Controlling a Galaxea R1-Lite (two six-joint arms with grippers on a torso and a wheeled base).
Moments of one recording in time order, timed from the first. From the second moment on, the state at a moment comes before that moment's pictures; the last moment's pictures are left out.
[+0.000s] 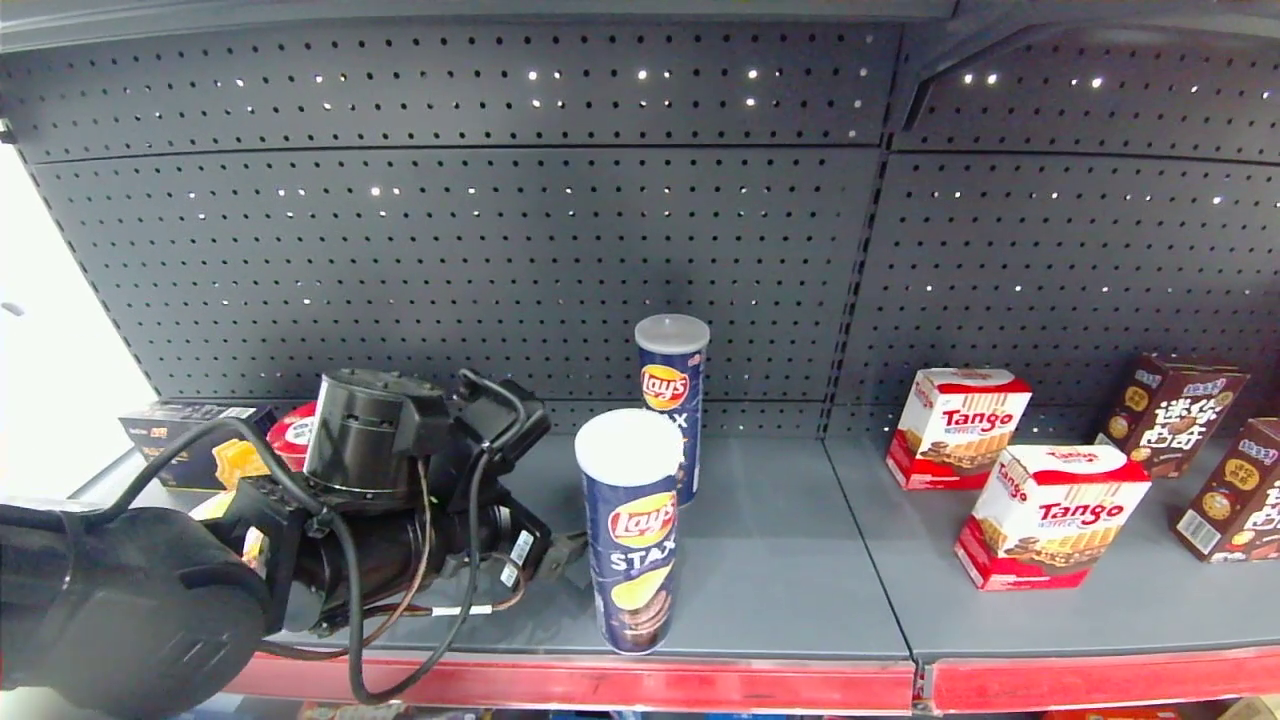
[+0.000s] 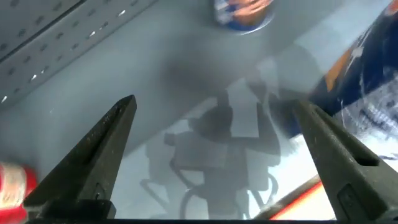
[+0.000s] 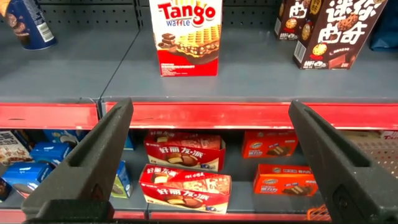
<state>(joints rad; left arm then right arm) -0.49 1.73 -0.71 -0.47 0.02 0.19 0.00 0.00 0.00 0.00 -0.01 0.00</state>
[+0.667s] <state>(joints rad) -0.44 1.64 -0.55 -0.51 0.02 0.25 0.00 0.00 0.00 0.00 -0.01 0.00</state>
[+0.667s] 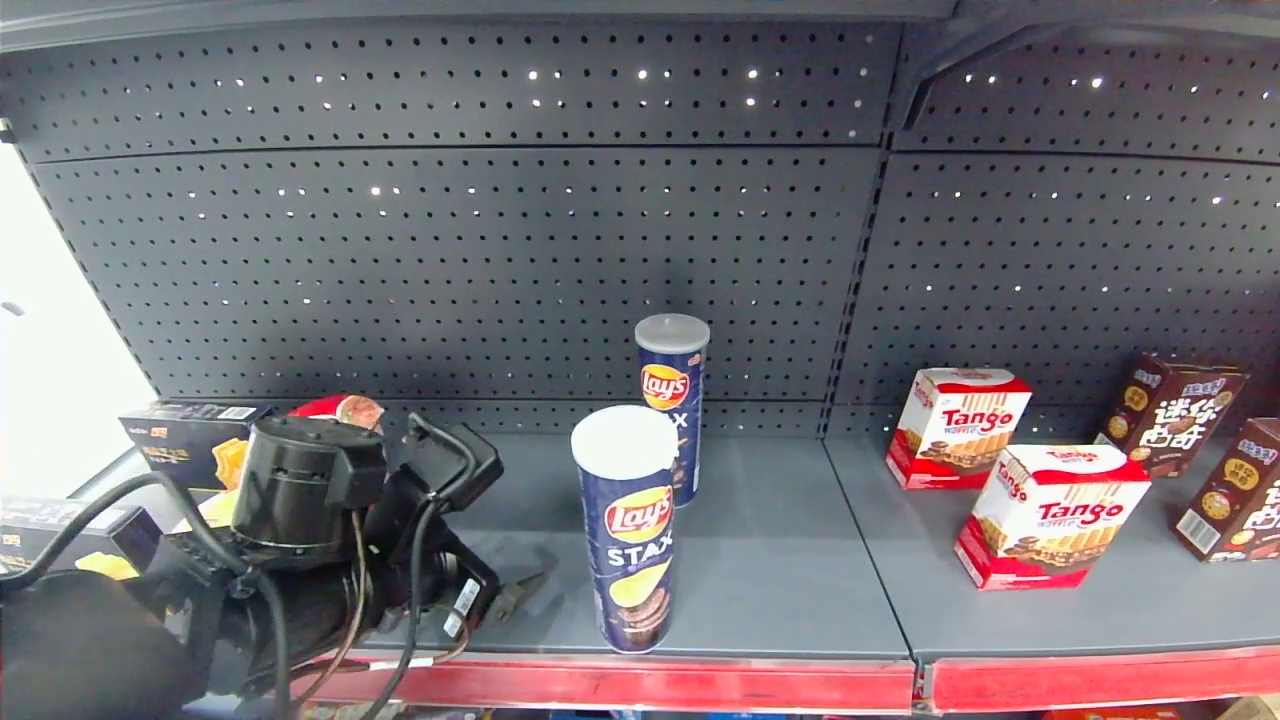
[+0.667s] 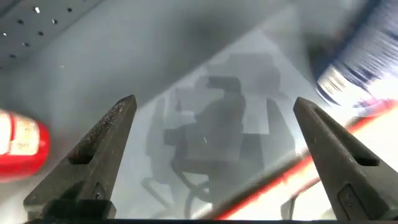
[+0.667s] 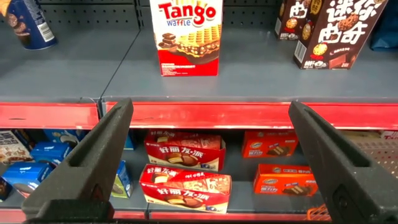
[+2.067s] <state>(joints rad) -0.59 1.62 -0.55 -0.60 0.02 0.24 0.00 0.00 0.00 0.00 -0.01 0.00</state>
